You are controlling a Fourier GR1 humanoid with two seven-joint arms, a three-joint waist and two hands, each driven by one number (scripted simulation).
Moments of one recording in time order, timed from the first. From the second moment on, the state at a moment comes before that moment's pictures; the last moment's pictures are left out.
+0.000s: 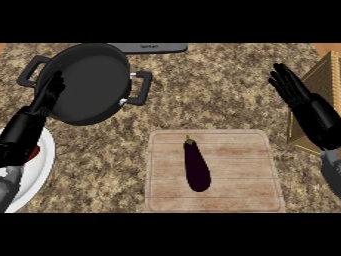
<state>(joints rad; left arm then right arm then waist) -0.22 0.63 -0.29 -1.52 0.26 0.19 -0.16 -0.33 -0.56 0.26 -1.42 -0.43 0.06 -0.17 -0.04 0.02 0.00</state>
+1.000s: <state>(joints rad) 0.01 0.47 -0.33 -1.34 0.40 0.25 0.13 -0.71 -0.16 0.78 -1.38 -0.01 -0.07 0.20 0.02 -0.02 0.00</state>
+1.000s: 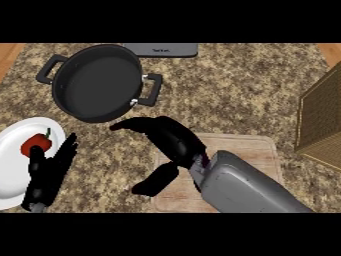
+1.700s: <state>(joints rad) 0.05 0.47 -0.30 -1.36 0.40 0.25 0.13 -1.23 -0.42 0.65 -1.42 -0.10 0.50 0.68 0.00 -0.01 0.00</state>
